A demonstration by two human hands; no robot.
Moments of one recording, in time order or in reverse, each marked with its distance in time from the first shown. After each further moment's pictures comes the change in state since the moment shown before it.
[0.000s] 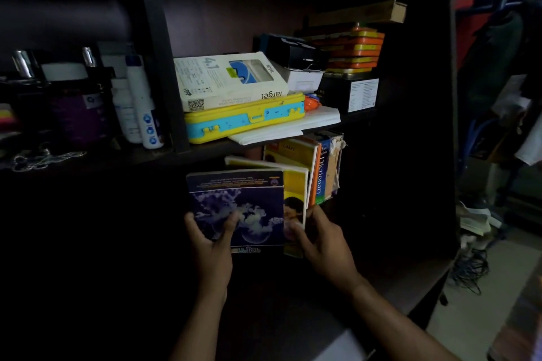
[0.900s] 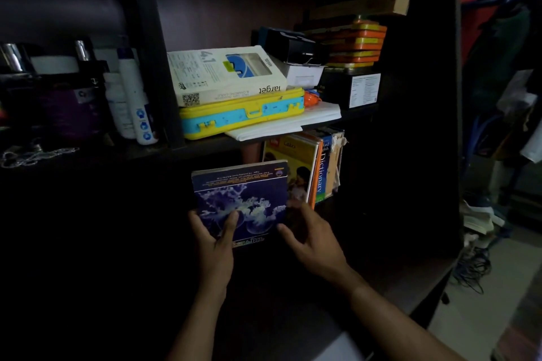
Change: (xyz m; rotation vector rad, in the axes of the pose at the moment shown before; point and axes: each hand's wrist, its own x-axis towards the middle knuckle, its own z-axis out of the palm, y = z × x) left_hand 0.002 -0.008 0.004 0.023 -0.084 0.010; right_hand 0.012 -0.005 0.009 -0.075 -0.051 0.041
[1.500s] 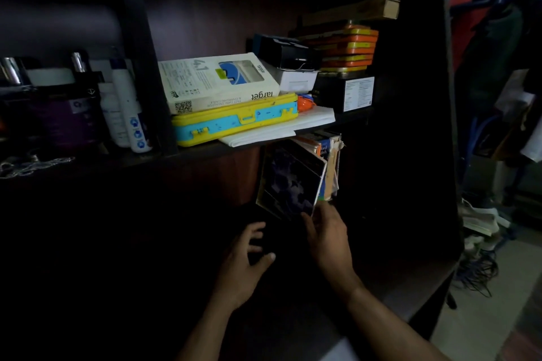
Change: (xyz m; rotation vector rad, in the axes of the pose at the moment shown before) left_hand -0.006 -0.023 0.004 0.522 -0.517 0.118; right_hand 0.008 0.026 -0.001 -0.137 0.359 0.127
